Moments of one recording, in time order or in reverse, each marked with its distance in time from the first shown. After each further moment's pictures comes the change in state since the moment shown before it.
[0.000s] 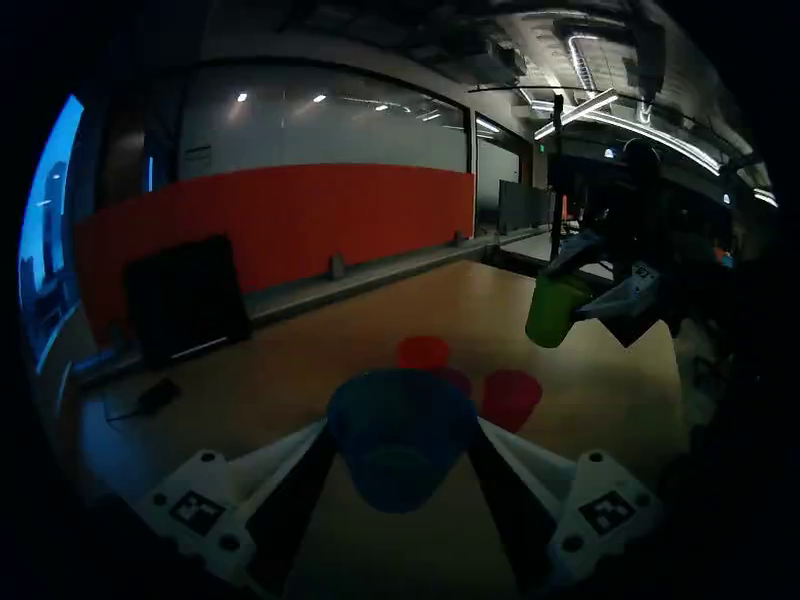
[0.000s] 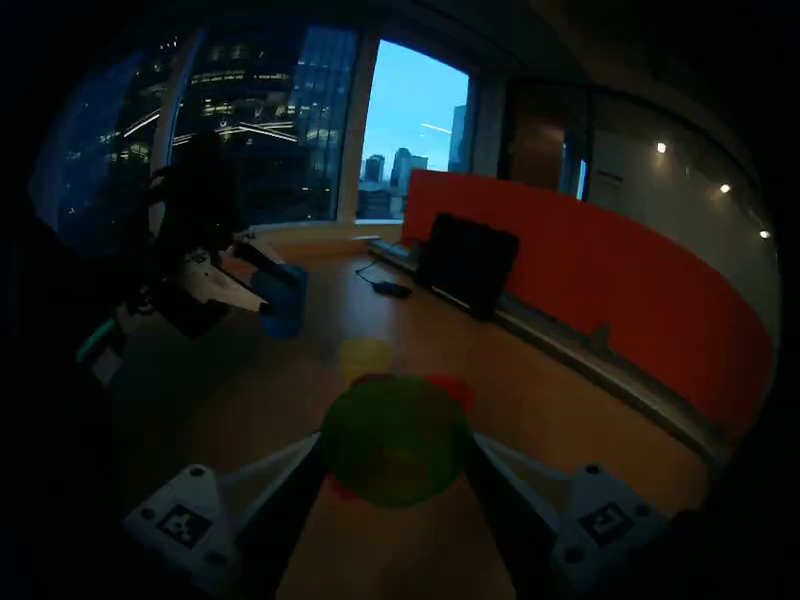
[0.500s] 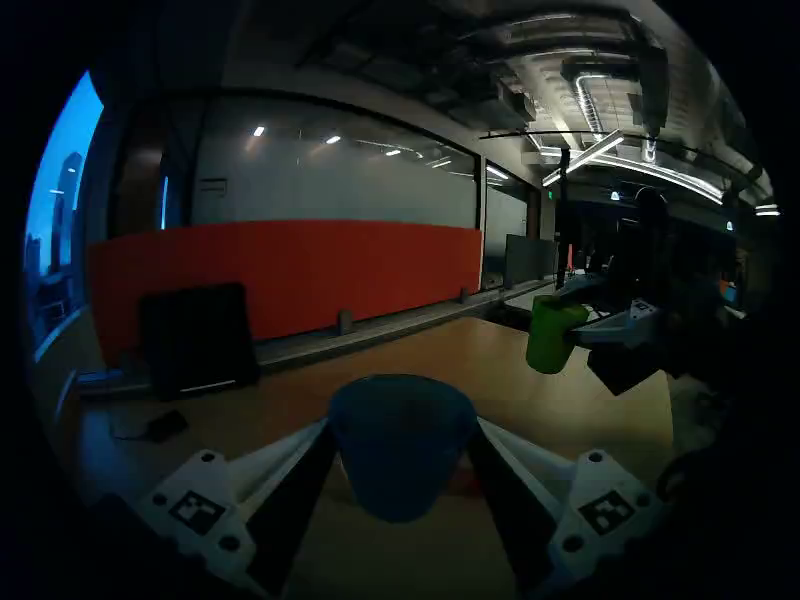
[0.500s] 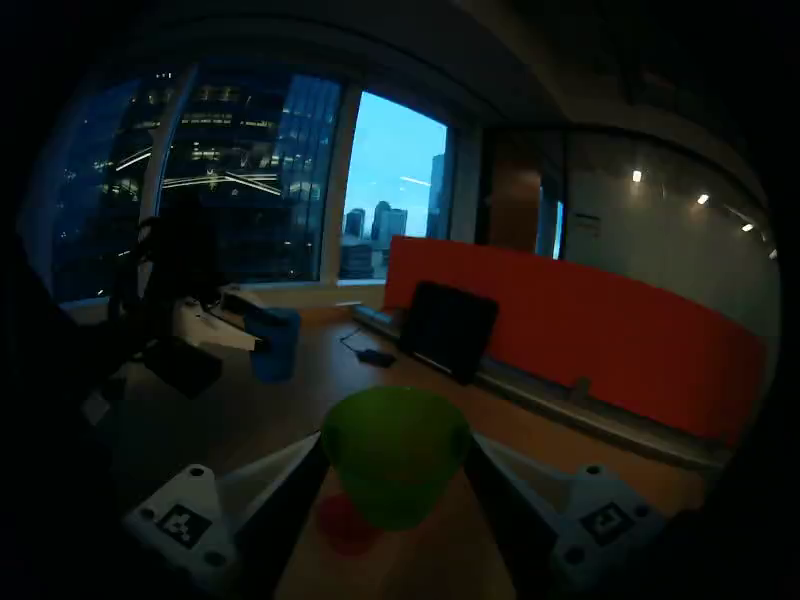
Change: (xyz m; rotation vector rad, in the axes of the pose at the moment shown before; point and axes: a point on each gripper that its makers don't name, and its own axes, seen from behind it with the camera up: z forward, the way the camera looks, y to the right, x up) left arm 0.060 -0.001 -0.021 0.025 0.161 -0.045; right arm 0.072 0.003 -0.013 -0.062 0.204 0.037
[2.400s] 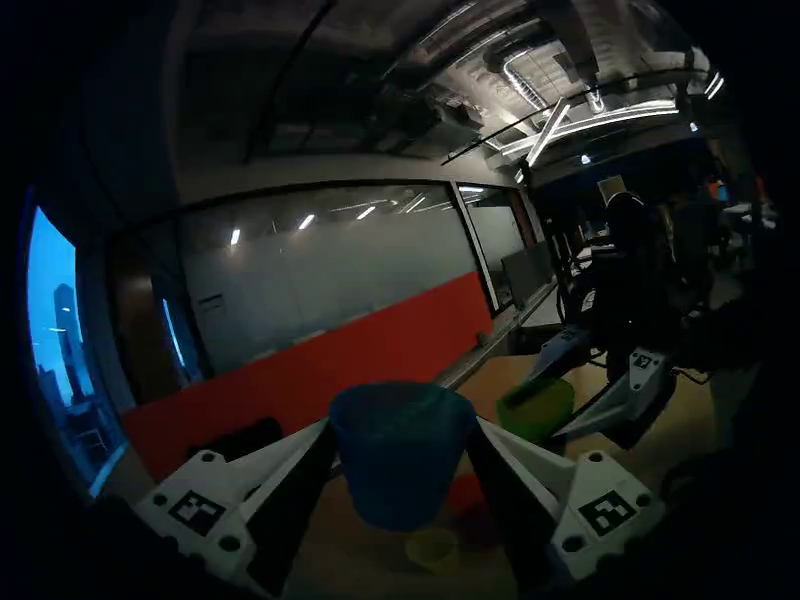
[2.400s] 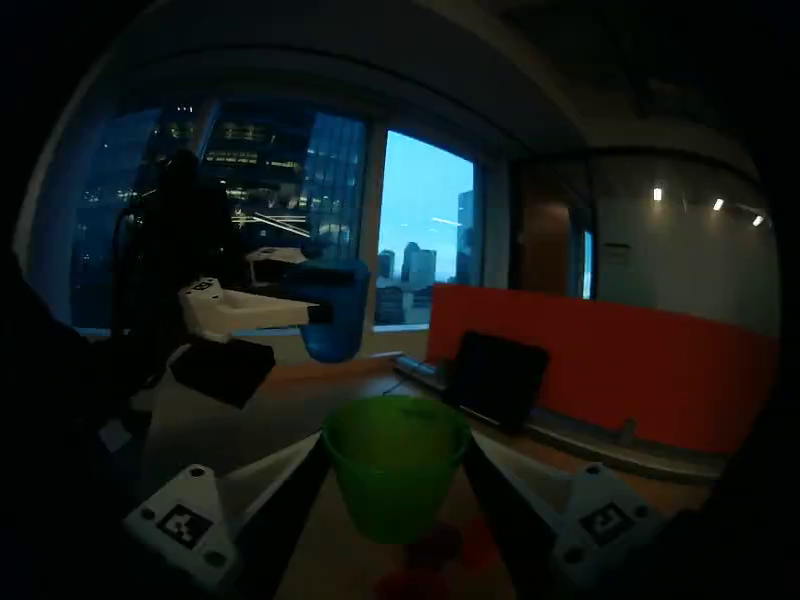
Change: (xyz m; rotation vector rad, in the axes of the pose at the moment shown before) left arm 0.135 0.027 -0.013 0.071 0.164 0.370; right arm 0.054 -0.072 0.059 0.128 0.135 0.017
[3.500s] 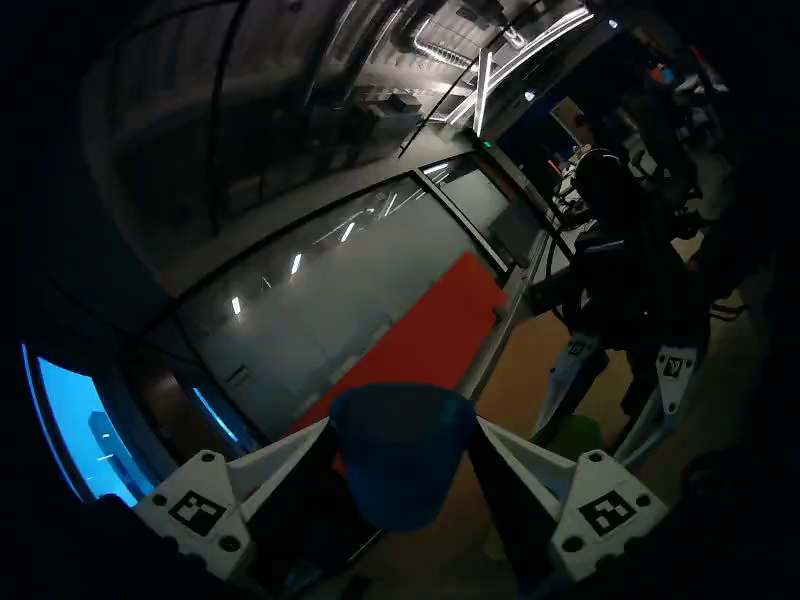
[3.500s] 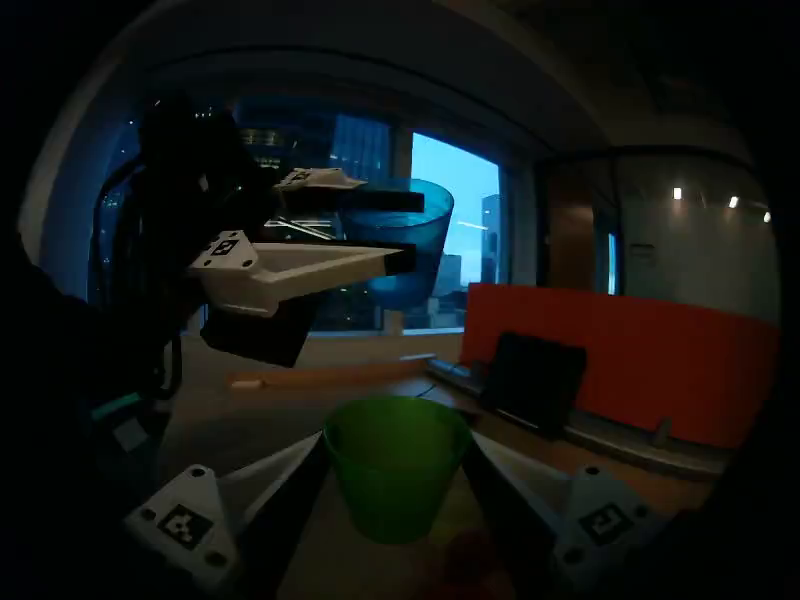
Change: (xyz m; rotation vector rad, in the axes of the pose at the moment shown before) left arm 0.043 0.015 0.008 0.042 0.001 0.389; right arm -0.014 -0.046 0.031 0.089 0.016 -0.004
